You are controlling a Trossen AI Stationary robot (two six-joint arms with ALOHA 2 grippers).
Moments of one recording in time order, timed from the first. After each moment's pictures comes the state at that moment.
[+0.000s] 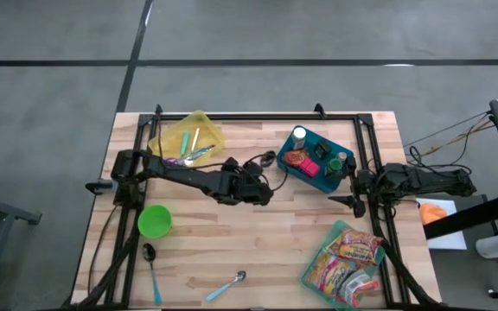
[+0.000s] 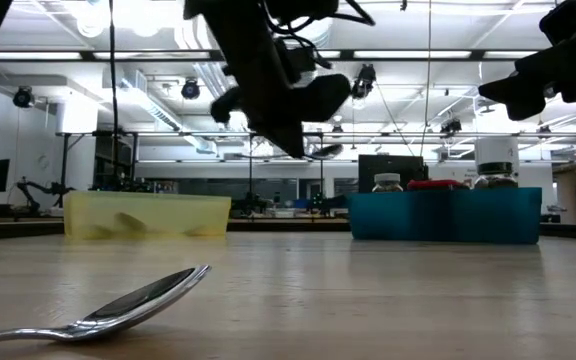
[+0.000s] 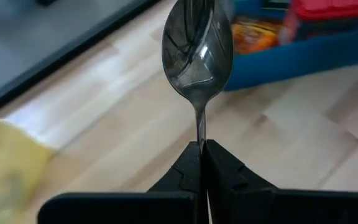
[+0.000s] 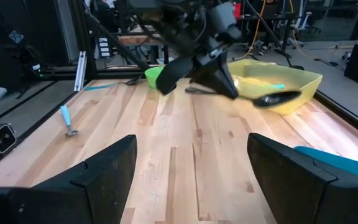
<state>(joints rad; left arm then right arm) -0.10 1.96 1.45 -0.60 -0.74 -0.74 0.10 0.02 0.15 -0.26 0.05 0.08</state>
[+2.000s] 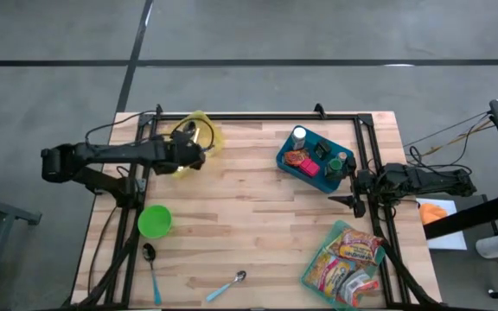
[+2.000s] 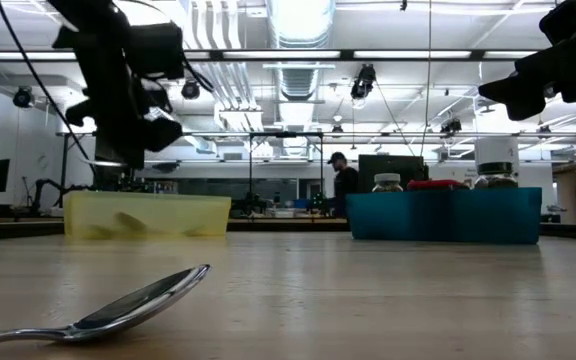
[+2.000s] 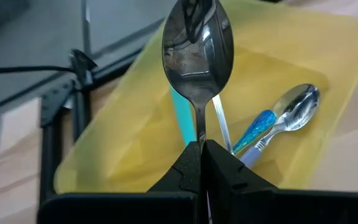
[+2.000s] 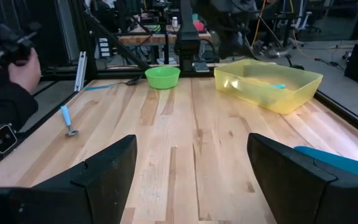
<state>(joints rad) 0.26 1.27 0.77 -0.83 -0.77 -0.80 0.10 0.02 0.15 -0.26 0.05 0.08</state>
